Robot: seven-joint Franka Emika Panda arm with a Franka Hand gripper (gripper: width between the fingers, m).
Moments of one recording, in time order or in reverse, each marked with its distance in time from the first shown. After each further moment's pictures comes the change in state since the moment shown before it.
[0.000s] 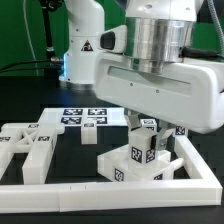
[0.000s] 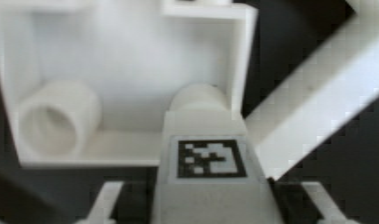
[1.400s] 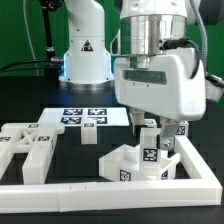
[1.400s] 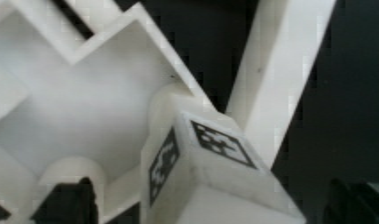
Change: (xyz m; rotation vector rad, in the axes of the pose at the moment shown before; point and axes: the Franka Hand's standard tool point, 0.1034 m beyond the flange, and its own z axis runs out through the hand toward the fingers) arm -0.005 0.002 -0.002 0.125 -0.009 0.000
